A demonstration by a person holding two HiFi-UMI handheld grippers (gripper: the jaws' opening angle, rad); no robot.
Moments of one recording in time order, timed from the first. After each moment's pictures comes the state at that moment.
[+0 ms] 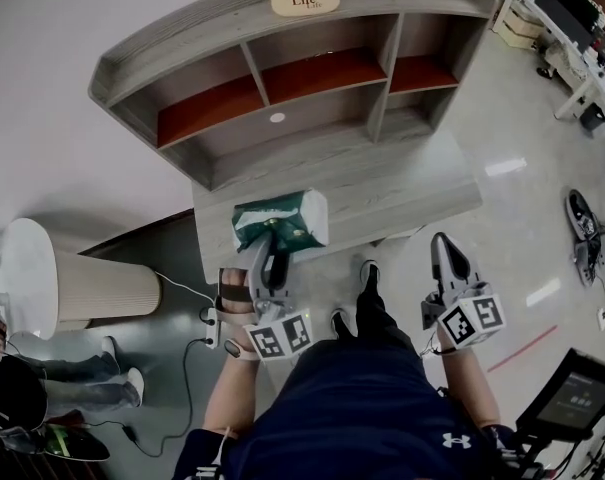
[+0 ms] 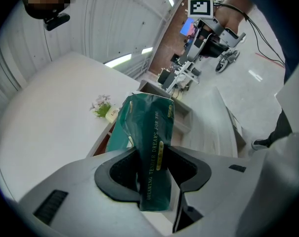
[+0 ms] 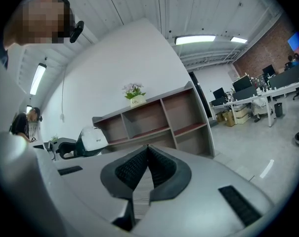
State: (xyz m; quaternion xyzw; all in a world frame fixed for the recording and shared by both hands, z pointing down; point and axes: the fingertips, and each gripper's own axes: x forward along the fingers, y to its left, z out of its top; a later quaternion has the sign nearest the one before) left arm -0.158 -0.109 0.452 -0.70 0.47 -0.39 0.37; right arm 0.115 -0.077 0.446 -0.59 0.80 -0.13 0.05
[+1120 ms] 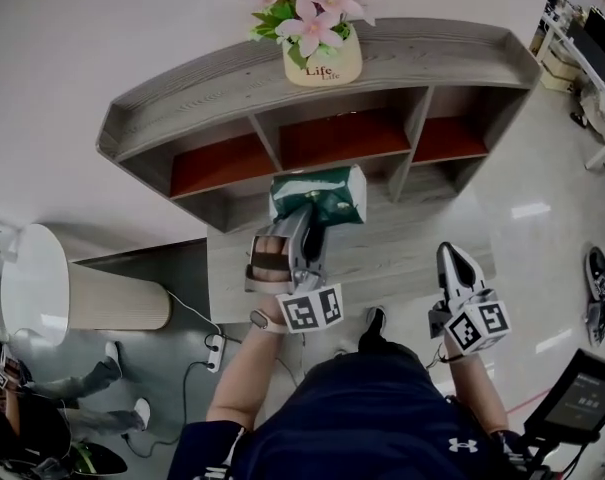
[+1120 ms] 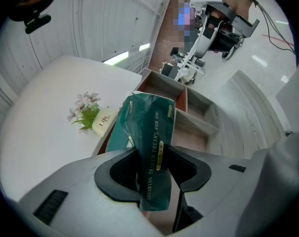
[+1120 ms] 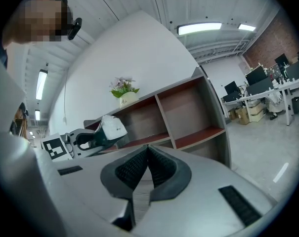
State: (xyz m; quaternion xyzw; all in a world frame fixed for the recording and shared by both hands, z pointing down) left arm -0.077 -0.294 0.411 -0.66 0.49 -0.40 0.42; right arm 0.145 -0.237 0.432 -0.53 0.83 -0.14 0.06
